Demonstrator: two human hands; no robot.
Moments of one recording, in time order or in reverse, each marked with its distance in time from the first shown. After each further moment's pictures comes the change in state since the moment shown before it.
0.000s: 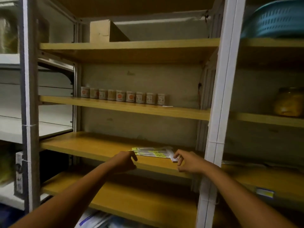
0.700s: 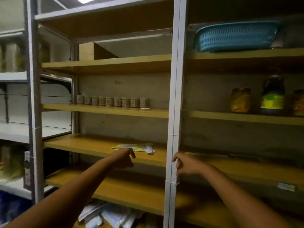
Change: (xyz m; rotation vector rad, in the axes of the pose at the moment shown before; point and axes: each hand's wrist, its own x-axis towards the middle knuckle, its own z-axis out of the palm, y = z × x) left_hand -0.095 0.177 0.024 0.039 0.029 -0.064; right_hand -0.159 0.082 -0.054 0.050 -0.011 -0.022
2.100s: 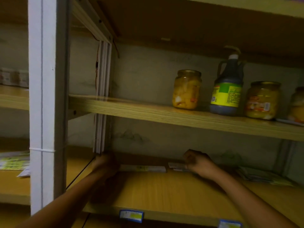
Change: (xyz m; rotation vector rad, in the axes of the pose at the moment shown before) left_hand 0.338 0.207 0.225 -0.053 0.165 -0.214; right_hand 0.063 0.404 -0.160 -0.107 0.282 0.273
